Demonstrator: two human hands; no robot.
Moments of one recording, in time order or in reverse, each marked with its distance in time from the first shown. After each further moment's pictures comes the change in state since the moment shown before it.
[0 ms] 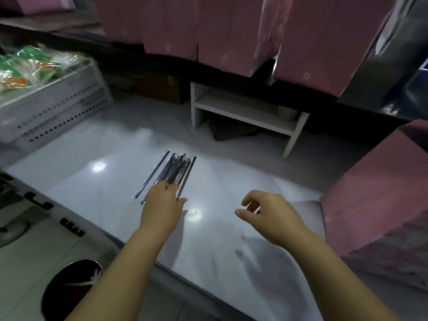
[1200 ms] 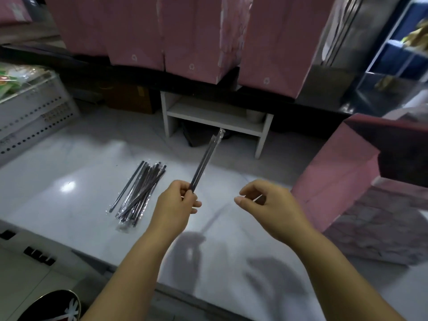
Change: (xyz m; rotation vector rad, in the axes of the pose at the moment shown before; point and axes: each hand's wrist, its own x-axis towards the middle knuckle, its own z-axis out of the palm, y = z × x) left_hand -0.018 0.078 -0.010 -0.766 -0.132 -0.024; right_hand -0.034 0.015 -0.028 0.266 0.302 -0.047
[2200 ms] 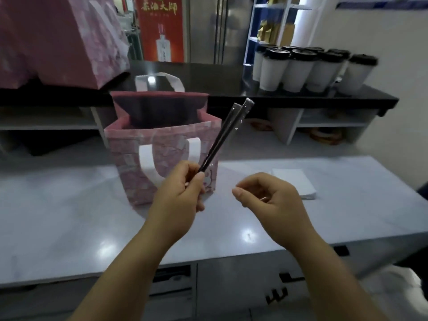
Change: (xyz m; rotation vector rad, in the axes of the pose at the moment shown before) left_hand -0.256 0.175 0.265 -0.125 -0.489 0.403; right_hand -0.274 0.156 -0.246 0.227 0.458 0.026
